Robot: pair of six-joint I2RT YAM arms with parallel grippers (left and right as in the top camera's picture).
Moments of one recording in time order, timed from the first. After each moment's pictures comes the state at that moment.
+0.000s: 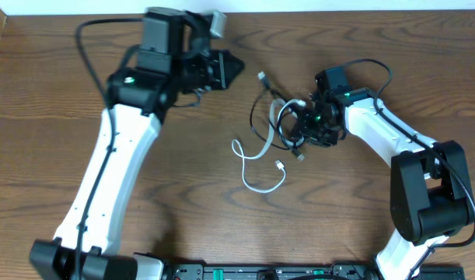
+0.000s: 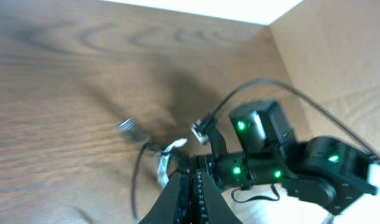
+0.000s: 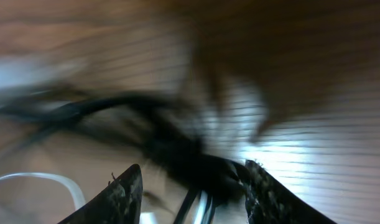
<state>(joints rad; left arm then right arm) -0.22 1.54 1.58 -0.73 0.59 -0.34 0.28 1.90 1.22 -0.70 -0.31 0.55</state>
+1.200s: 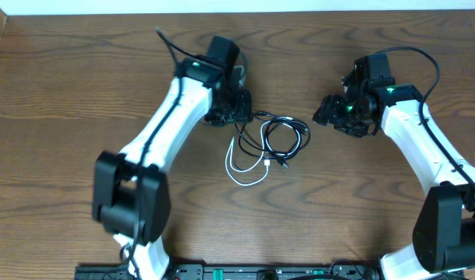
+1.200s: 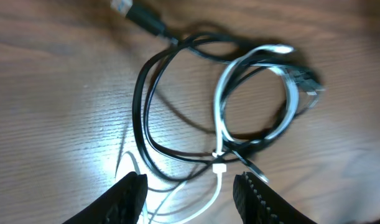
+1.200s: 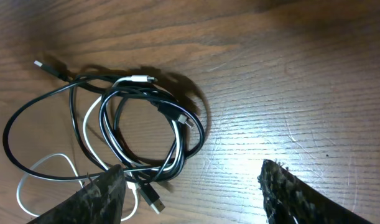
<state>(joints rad) -0.38 1.91 1.58 -1.02 0.30 -0.36 0.14 1.71 1.23 -0.77 -0.32 0.46</state>
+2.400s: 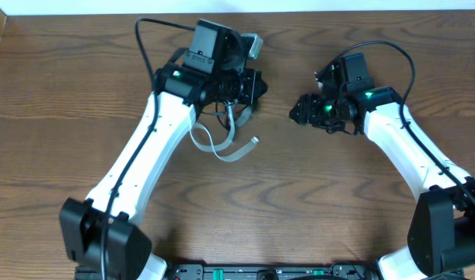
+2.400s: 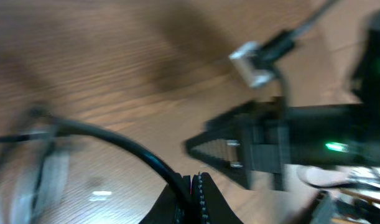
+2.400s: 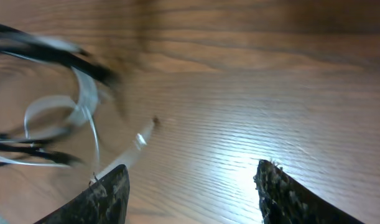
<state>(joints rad) -0.39 1.69 1.57 -0.76 0.53 -0.25 0.26 1.71 1.23 -0.64 -0.40 0.44</state>
